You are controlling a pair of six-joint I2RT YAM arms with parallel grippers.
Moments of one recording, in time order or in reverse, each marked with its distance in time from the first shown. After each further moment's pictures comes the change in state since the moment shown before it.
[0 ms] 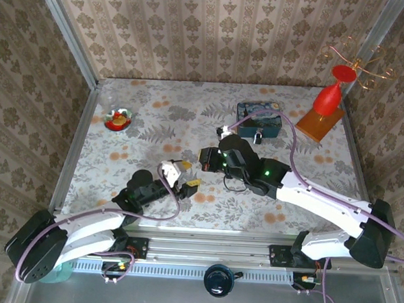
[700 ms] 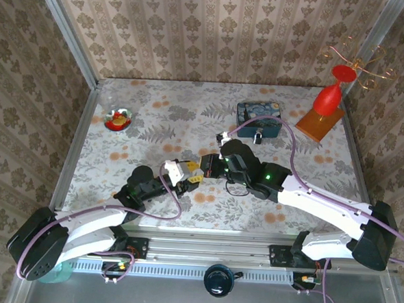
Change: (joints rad) left arm 0.000 0.024 0.056 0.035 0.104 0.090; right arm 0.000 -0.025 -0.070 0.028 -0.064 0.000
